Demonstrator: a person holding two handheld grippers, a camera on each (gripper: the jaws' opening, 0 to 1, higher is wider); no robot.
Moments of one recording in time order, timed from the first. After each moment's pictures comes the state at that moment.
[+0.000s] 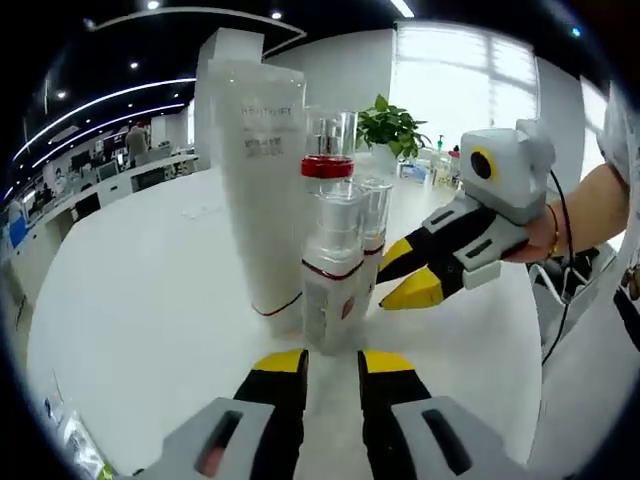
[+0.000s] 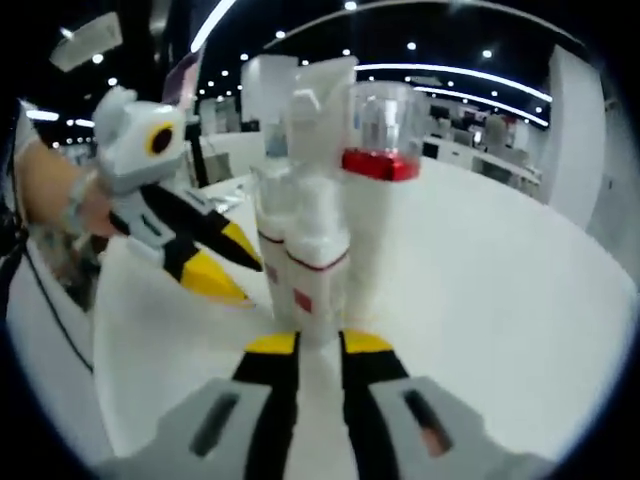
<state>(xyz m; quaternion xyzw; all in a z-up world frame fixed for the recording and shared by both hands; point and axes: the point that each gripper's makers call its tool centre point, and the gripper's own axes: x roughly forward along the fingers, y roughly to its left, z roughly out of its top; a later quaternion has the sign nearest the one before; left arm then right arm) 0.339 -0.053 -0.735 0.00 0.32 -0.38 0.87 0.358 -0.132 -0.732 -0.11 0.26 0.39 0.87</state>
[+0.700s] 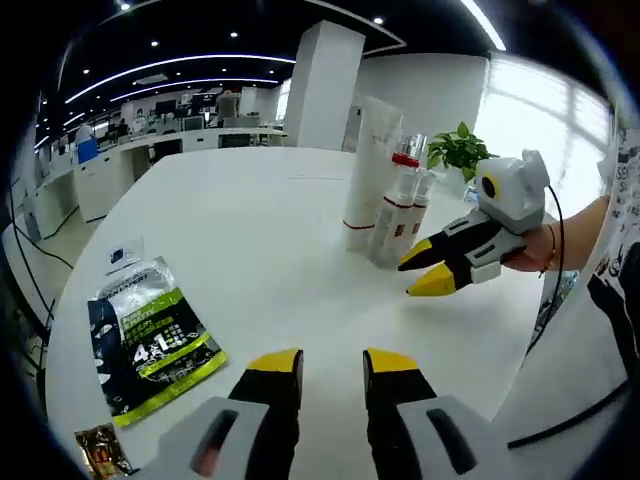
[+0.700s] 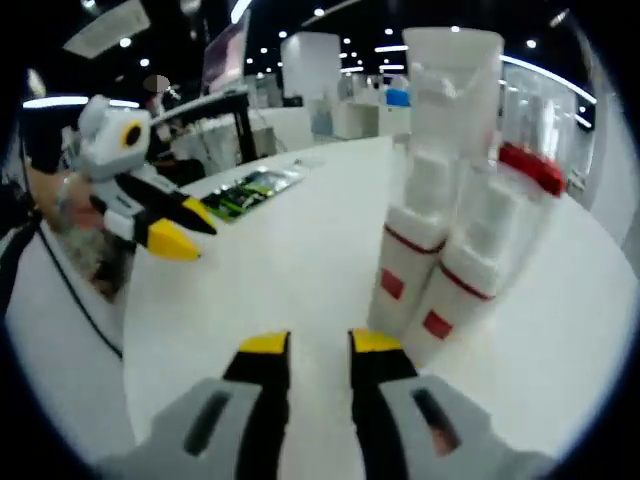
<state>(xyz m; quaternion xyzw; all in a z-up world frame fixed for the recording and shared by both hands) 0.260 0.064 -0.741 -0.06 0.33 -0.21 0.92 0.319 -0.050 -0.748 -0.15 0.29 0.50 0.80</state>
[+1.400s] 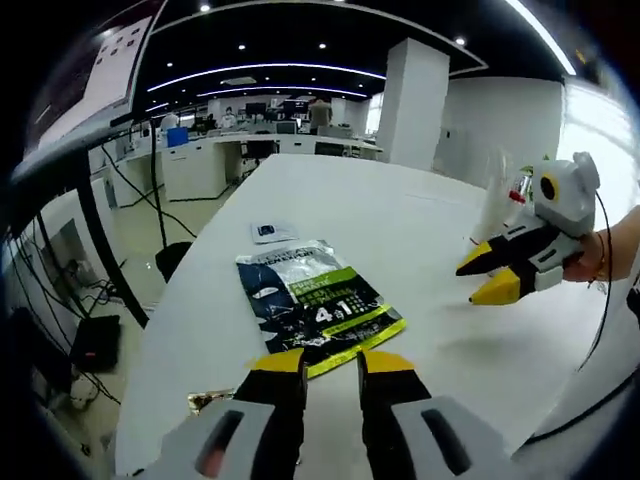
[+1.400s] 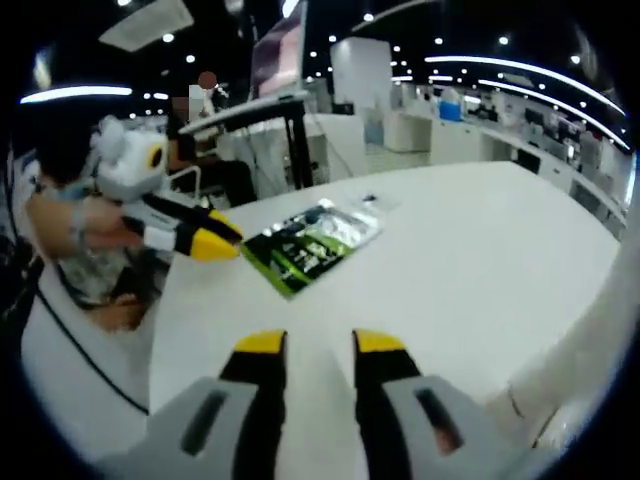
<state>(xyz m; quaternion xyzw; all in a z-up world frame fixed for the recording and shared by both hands) 0.262 0.194 -0.748 -0.07 0.31 -0.05 0.95 0.314 0.067 -0.732 -0.15 0.27 0.58 0.76</state>
